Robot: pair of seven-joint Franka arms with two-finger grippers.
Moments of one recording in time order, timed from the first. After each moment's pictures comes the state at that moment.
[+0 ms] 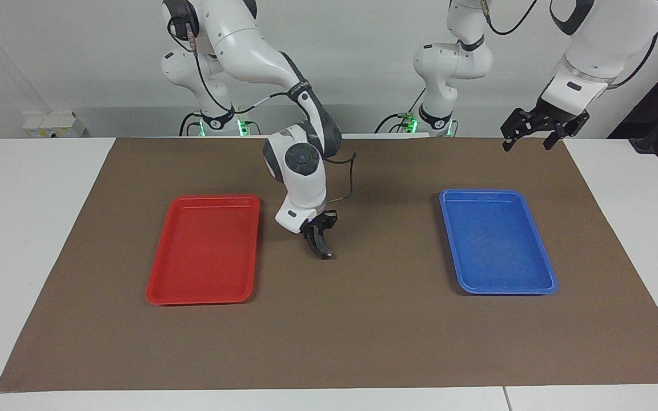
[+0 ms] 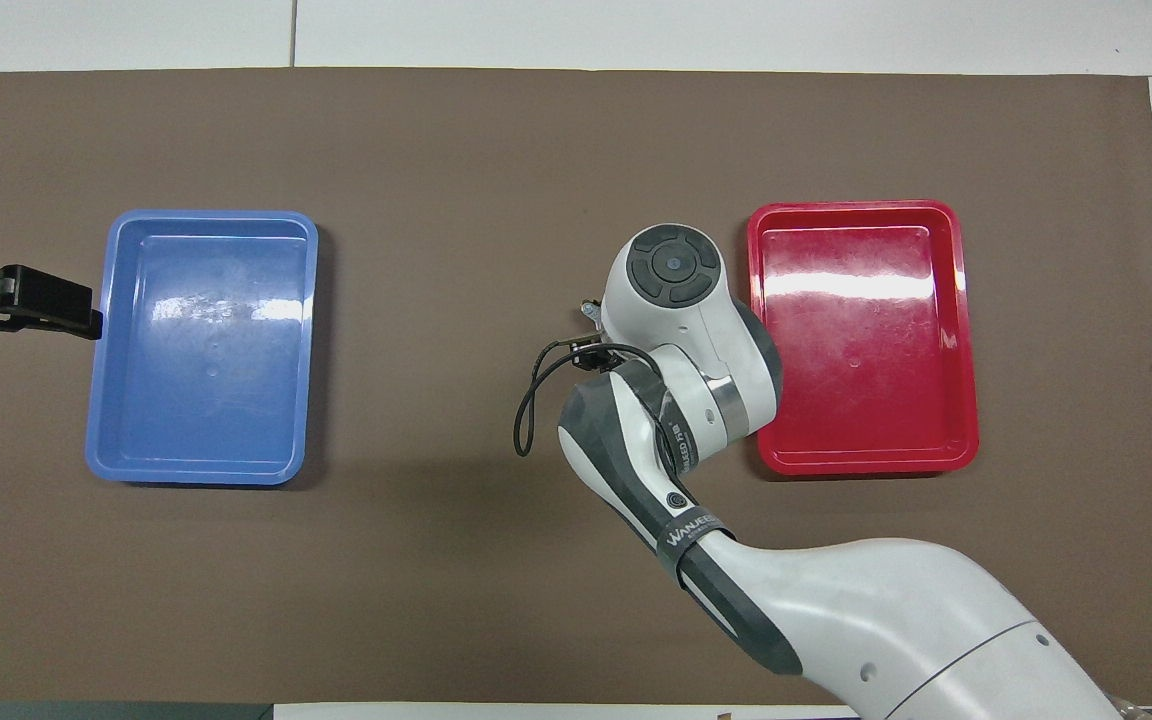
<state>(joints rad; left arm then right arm) -0.15 -0.05 0.06 -1.59 -0.02 1.50 -0.06 0.61 0.46 -0.09 -1.76 0.13 2.17 0.33</state>
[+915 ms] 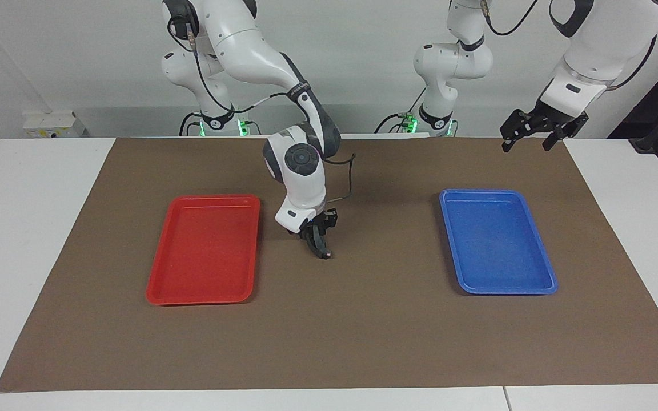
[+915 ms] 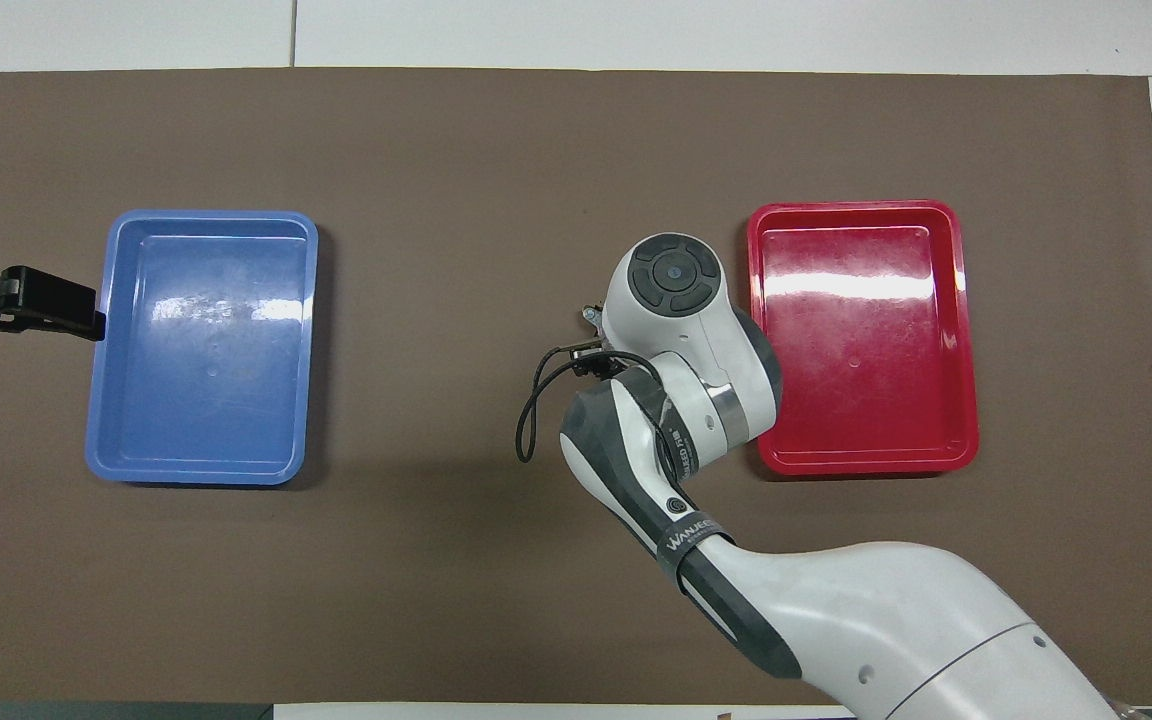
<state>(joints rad) -0.15 -0.05 0.06 -1.60 -0.02 1.50 -0.06 0.62 0.45 -0.09 -1.78 0.13 2.18 0.33</state>
